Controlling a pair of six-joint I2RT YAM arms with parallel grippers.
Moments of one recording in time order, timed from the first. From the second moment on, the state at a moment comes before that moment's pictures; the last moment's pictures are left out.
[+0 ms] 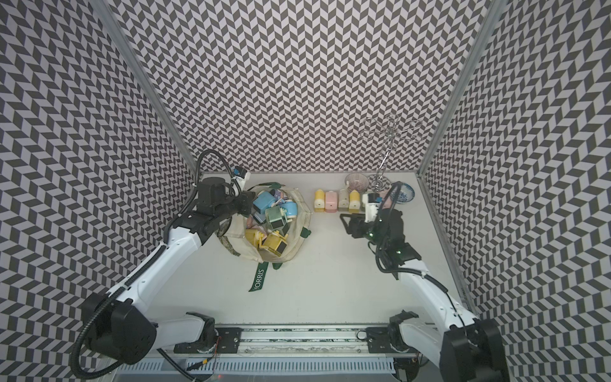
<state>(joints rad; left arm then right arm) -0.31 1.29 1.12 -0.30 0.11 -0.07 0.35 1.09 0.64 0.12 -0.41 0.45</state>
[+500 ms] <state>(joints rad) -0.36 1.29 1.13 -0.33 0.04 -0.05 0.83 1.55 0.83 0.32 -0.14 0.34</state>
